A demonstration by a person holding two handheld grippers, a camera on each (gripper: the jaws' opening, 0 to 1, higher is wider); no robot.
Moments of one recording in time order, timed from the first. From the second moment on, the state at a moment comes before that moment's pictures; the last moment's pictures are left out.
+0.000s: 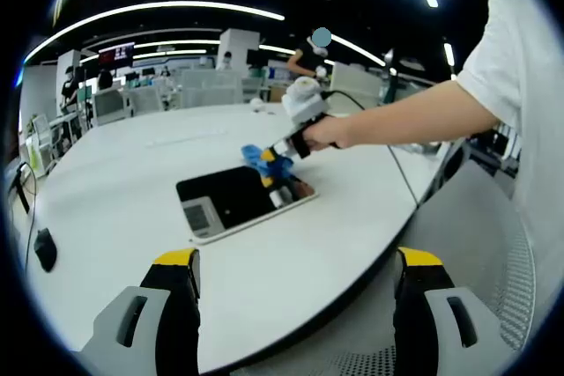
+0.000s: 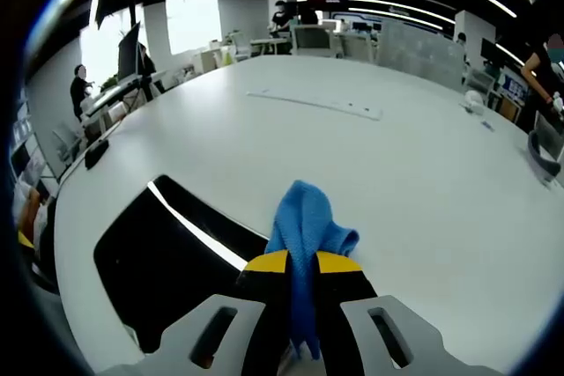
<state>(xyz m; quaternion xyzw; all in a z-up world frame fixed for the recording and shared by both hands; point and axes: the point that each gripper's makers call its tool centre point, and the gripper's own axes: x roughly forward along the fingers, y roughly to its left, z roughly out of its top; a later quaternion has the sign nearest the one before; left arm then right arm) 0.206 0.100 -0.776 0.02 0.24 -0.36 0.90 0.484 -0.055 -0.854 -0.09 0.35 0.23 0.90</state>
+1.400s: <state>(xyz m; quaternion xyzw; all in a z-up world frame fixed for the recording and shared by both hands) 0.206 0.100 -0.775 0.01 0.24 -0.36 0.90 0.478 -0.068 -0.811 -0.08 0.32 0.21 0.92</state>
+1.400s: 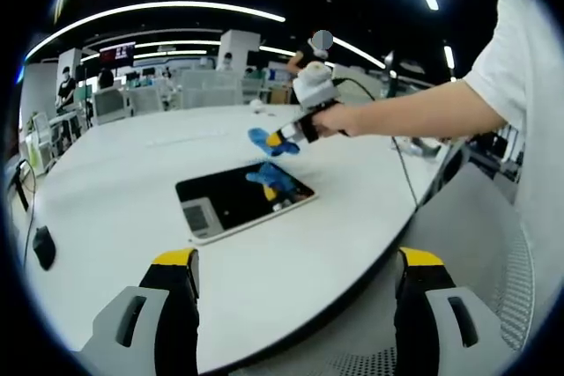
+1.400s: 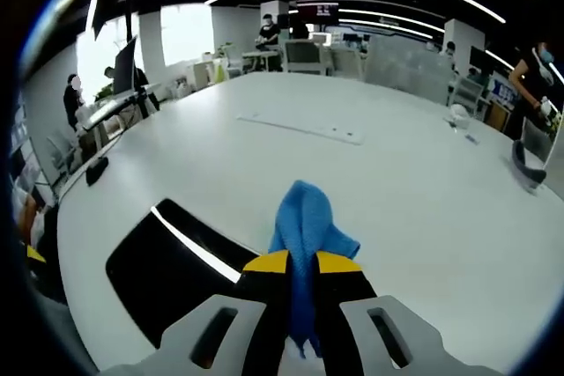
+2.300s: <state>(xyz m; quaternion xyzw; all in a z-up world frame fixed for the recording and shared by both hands) 0.205 0.100 -0.776 0.02 0.24 -0.37 0.90 0.445 -0.090 -0.777 -0.07 0.32 0.20 0.92</state>
